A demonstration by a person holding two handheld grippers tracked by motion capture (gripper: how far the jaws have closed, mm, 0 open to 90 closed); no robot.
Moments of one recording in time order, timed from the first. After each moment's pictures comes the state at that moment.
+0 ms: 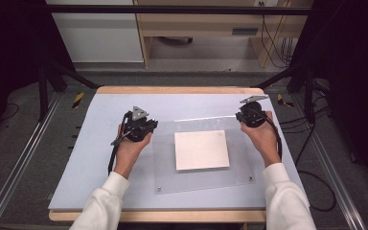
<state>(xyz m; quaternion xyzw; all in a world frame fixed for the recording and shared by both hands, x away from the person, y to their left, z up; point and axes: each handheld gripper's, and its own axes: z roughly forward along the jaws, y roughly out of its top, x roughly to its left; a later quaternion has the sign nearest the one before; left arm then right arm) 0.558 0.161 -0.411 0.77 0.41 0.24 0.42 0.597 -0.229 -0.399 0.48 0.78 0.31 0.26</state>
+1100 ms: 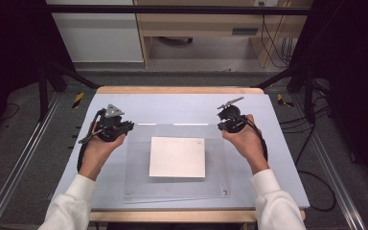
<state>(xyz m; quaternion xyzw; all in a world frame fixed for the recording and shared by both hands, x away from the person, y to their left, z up) 0.533 0.228 -0.373 0.81 0.41 0.23 0.36 0.568 -0.159 -0.381 0.46 0.83 0.25 0.20</state>
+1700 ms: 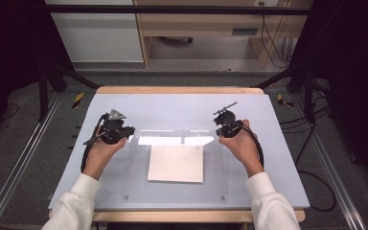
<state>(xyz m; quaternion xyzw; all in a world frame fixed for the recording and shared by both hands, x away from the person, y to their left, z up) 0.553 0.231 -0.412 0.81 0.43 0.20 0.35 0.567 -0.150 -0.402 0.47 0.83 0.22 0.19</state>
